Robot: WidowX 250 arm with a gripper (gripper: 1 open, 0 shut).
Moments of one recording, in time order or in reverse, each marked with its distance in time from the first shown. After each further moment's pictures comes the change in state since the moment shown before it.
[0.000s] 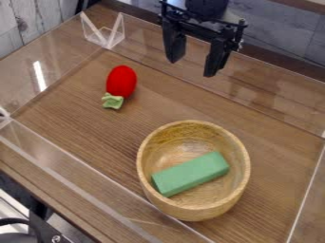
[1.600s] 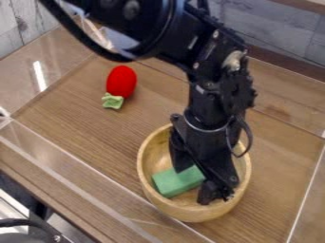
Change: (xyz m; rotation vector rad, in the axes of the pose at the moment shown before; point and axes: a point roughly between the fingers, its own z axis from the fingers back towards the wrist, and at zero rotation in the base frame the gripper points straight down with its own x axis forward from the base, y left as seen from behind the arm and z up) arm -0.082 -0.065 -0.087 0.035 -0.109 -0.413
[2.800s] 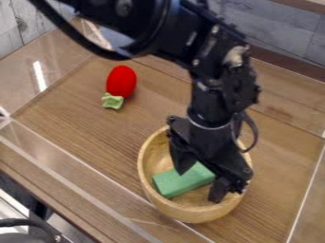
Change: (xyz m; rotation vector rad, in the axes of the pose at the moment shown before) arm 0.004 -0.003 0.005 -0.012 -0.020 0.229
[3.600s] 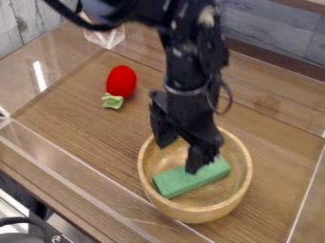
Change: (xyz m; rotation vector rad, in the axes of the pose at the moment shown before) arm 0.006 0.041 0.012 -0.009 0.029 -0.053
